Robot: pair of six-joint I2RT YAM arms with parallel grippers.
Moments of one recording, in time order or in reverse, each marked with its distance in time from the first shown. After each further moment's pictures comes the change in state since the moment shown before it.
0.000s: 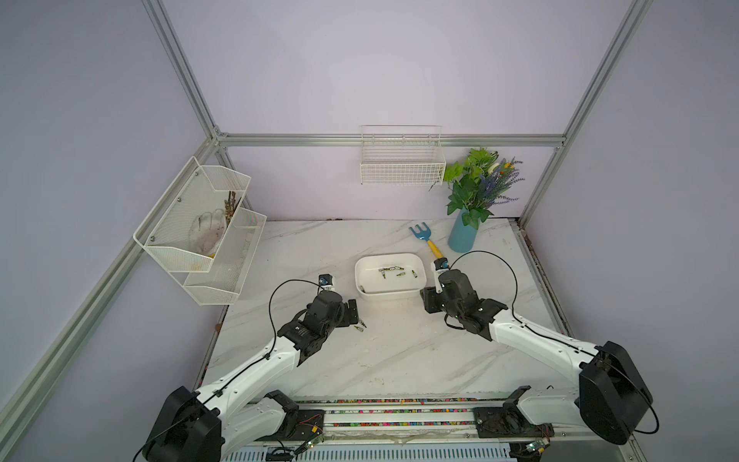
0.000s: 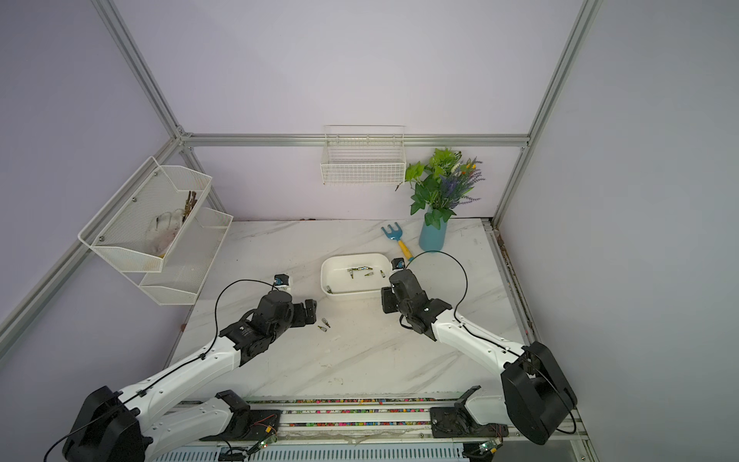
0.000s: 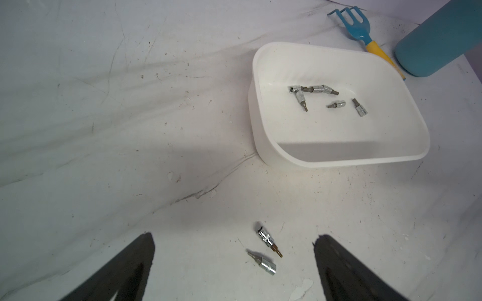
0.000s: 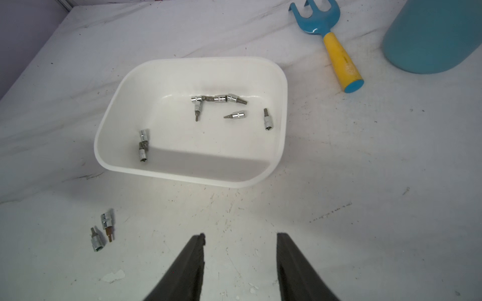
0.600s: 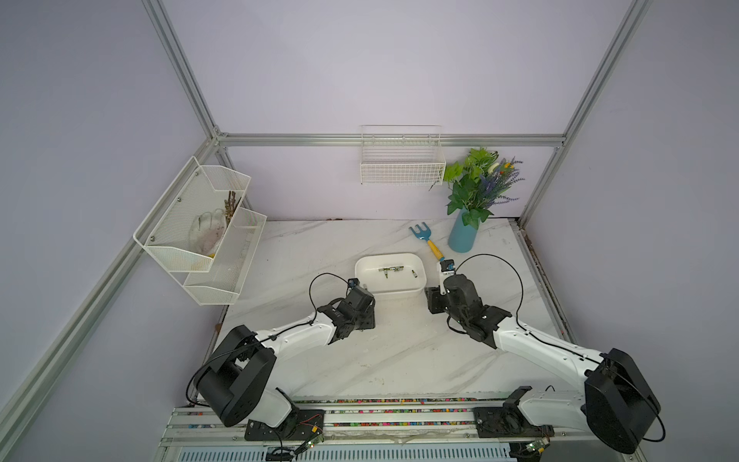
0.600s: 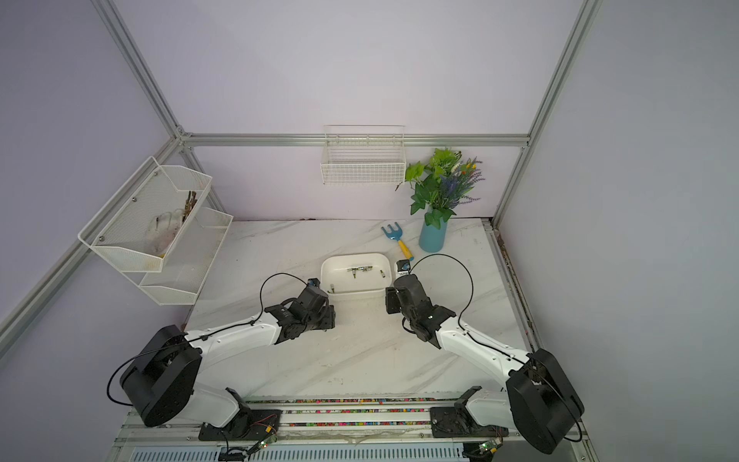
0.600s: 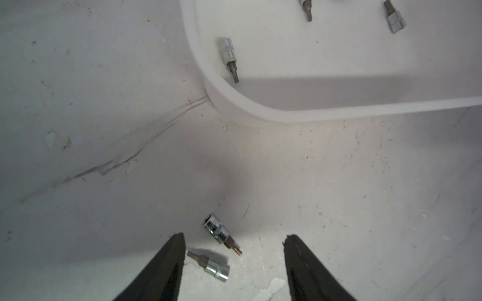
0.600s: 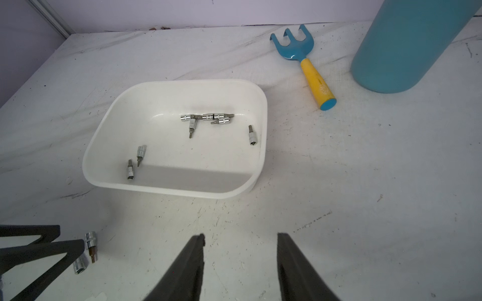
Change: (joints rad) left arm -0.110 0.373 0.163 -0.026 0.052 -0.114; right arm 0.000 -0.041 -0.044 0.087 0.068 -0.007
